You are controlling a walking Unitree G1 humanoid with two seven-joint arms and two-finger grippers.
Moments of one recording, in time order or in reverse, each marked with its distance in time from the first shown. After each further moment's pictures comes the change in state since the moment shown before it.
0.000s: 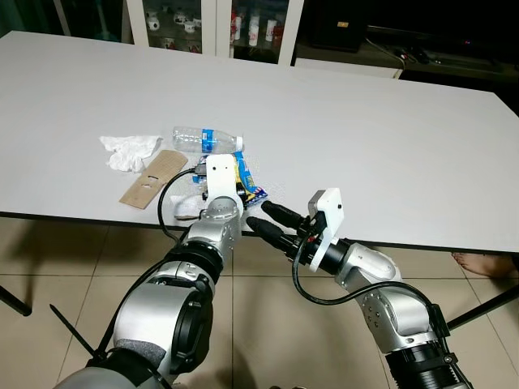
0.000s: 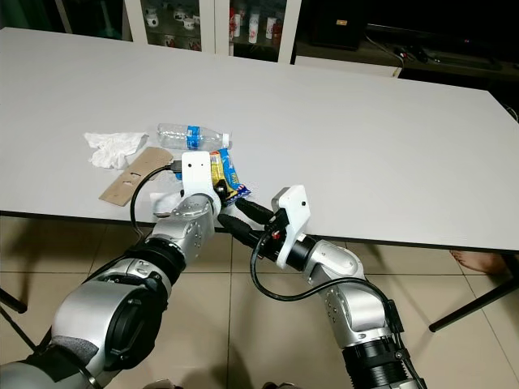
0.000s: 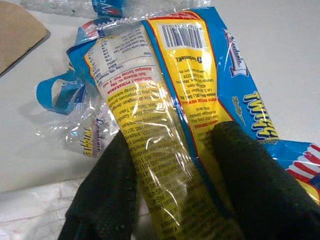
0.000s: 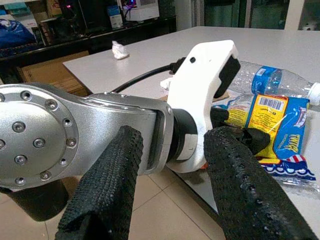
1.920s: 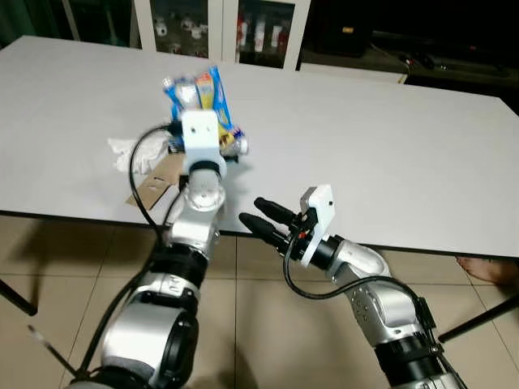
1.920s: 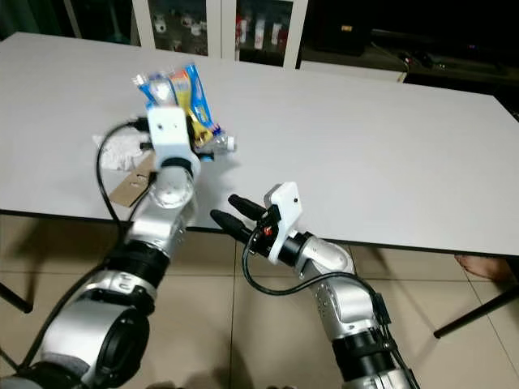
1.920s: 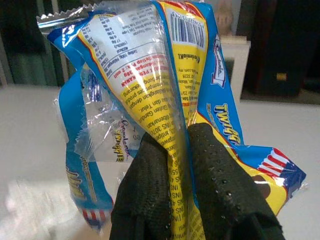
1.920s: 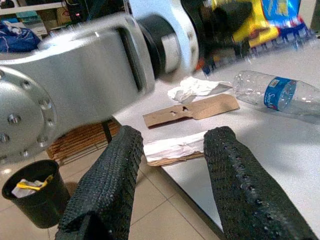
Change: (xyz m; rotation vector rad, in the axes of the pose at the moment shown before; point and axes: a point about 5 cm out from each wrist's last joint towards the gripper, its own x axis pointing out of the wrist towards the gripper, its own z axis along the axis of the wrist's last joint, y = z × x) left arm -0.026 0.025 0.080 0.080 -0.629 0.083; right arm 0.013 -0.001 -0.002 0.008 -0.024 0.009
